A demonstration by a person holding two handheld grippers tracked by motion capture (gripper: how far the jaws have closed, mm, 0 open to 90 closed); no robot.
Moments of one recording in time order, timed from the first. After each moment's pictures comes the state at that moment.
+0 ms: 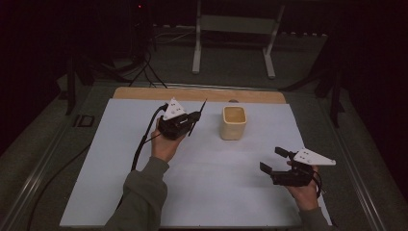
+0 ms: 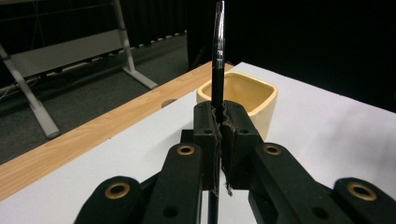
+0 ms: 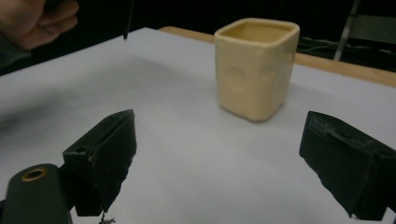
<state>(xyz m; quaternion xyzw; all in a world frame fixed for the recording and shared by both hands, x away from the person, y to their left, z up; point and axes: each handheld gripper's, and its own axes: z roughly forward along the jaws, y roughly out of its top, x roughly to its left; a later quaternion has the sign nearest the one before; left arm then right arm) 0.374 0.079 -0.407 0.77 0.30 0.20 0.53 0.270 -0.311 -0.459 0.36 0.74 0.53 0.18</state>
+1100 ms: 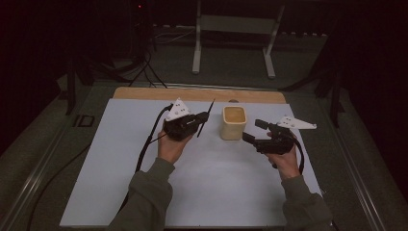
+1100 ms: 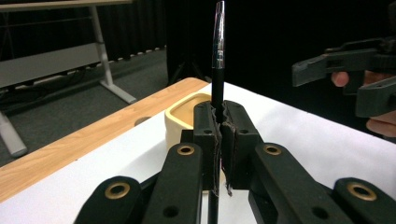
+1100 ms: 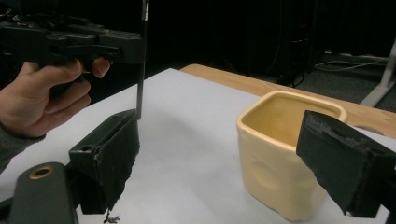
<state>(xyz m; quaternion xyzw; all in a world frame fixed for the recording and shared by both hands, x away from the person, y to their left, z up) 0.368 0.065 -0.401 0.76 0.27 0.17 0.57 0.346 -0.266 -0.421 0.34 0.72 0.59 0.13</state>
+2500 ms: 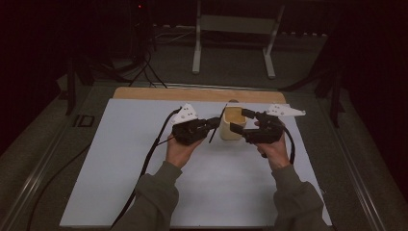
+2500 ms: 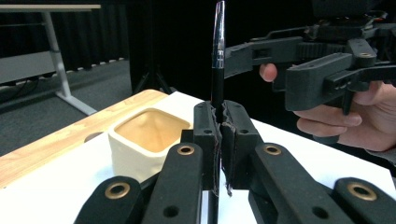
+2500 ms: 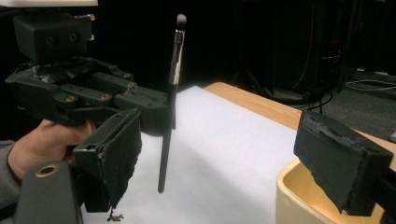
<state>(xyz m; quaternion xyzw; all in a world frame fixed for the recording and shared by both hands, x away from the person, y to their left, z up) 0.358 0.044 -0.401 0.75 0.23 0.12 0.61 0.363 -0.231 -0.393 0.29 0.73 0.61 0.10</state>
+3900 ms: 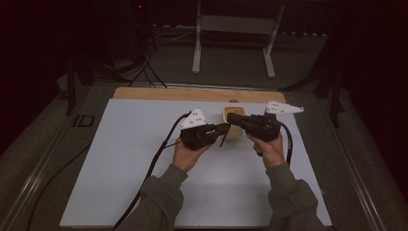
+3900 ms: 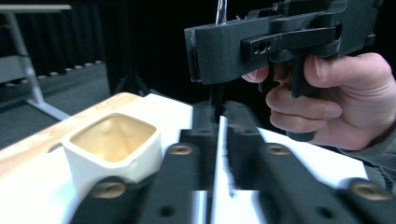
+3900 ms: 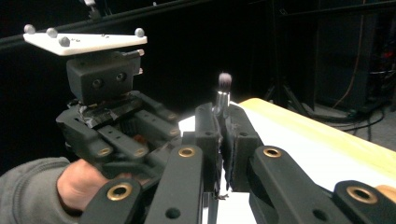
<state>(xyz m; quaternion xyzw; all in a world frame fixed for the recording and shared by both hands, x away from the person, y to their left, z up) 0.352 0.024 -0.407 0.76 0.20 0.08 0.61 0.364 -0.222 -0.384 0.24 0.72 0.65 0.06</state>
